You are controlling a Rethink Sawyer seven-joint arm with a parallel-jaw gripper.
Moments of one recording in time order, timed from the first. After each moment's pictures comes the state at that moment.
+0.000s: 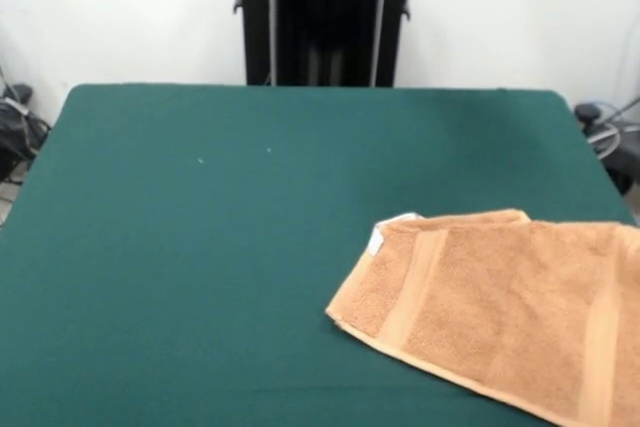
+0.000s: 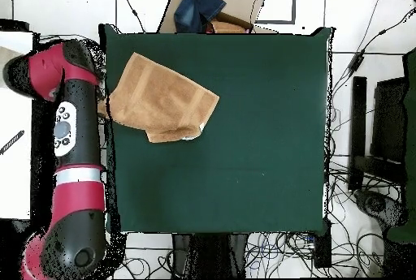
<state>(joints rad) 0.40 0.16 -0.62 0.36 0.39 1.45 3.57</state>
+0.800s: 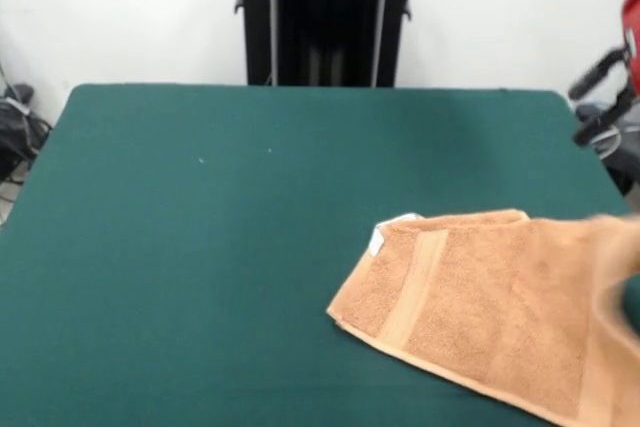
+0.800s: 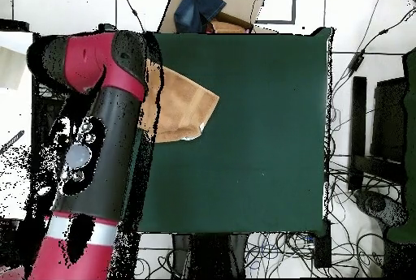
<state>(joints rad) 0.35 -0.25 -0.62 0.83 0.25 1.36 3.41</state>
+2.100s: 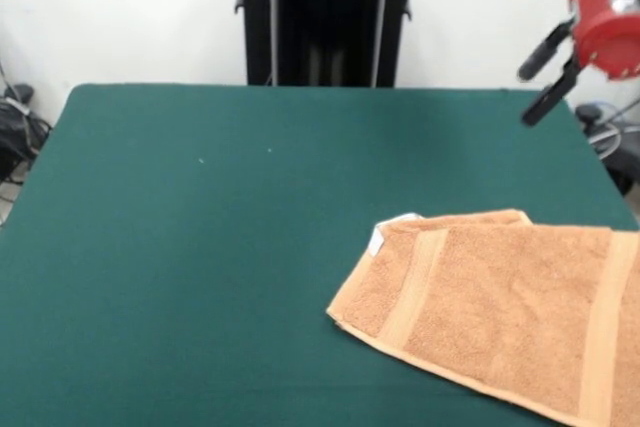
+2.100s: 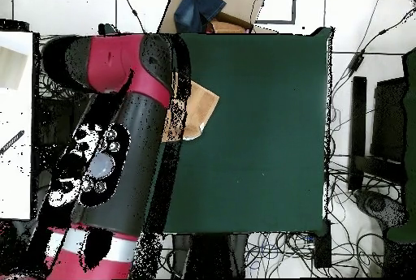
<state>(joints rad) 0.30 -0.31 -0.59 0.91 0.18 1.27 3.36</state>
